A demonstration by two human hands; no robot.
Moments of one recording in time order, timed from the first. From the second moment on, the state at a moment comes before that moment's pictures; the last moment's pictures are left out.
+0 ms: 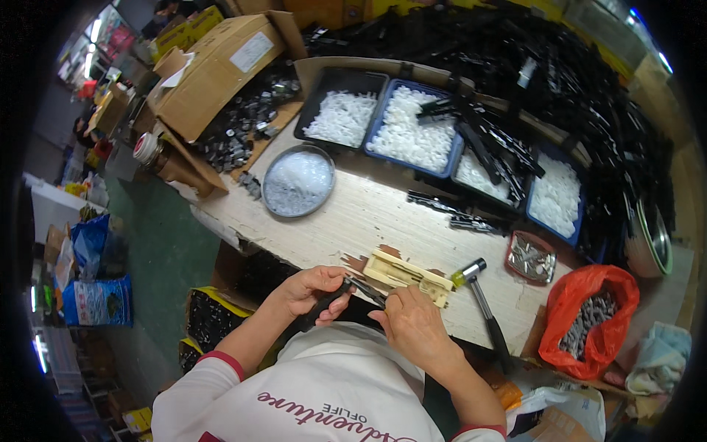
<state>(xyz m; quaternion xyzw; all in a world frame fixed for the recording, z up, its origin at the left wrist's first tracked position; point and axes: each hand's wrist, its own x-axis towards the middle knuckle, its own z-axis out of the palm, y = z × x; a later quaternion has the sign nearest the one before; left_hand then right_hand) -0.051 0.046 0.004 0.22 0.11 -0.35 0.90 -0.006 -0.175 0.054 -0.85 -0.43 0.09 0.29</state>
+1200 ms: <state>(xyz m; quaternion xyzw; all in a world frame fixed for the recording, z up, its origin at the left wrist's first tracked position) -0.027 0.182 -0.025 0.97 0.19 0.11 0.03 0.129 -0.237 0.010 -0.92 -0.20 -0.28 0.17</state>
